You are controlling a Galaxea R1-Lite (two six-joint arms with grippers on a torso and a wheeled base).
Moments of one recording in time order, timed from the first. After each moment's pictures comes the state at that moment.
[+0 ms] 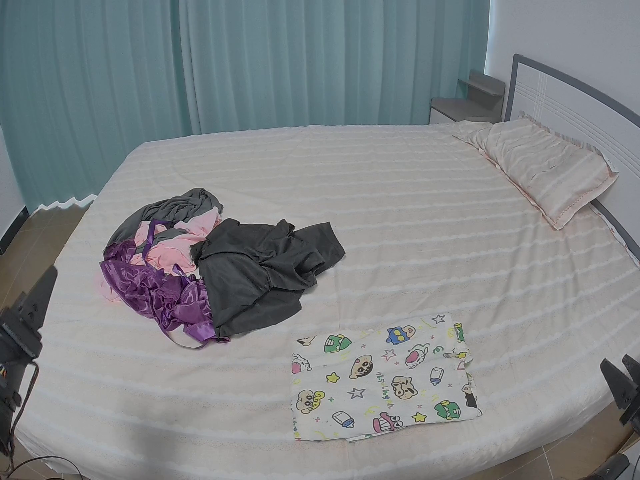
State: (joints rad) left arm -0.35 0.78 -0.20 -0.62 0.46 -0.41; right arm 0.08 0.43 -0.16 -0.08 0.02 0.35
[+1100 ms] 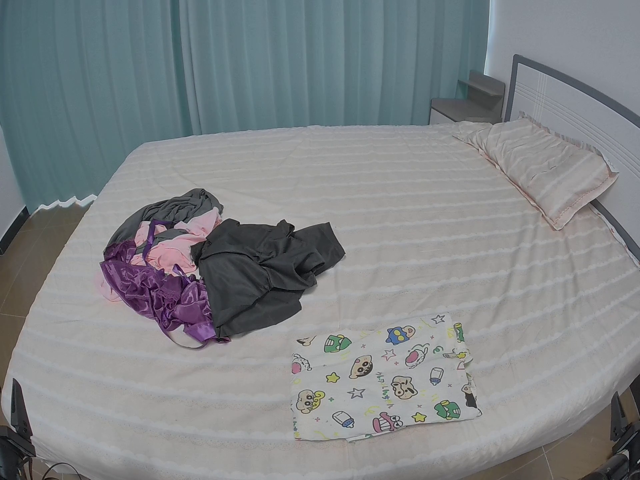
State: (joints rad) left arm -0.01 0.03 -0.10 0.00 0.50 -0.05; right arm -0.02 0.06 -0.11 0.18 -0.28 -0.05
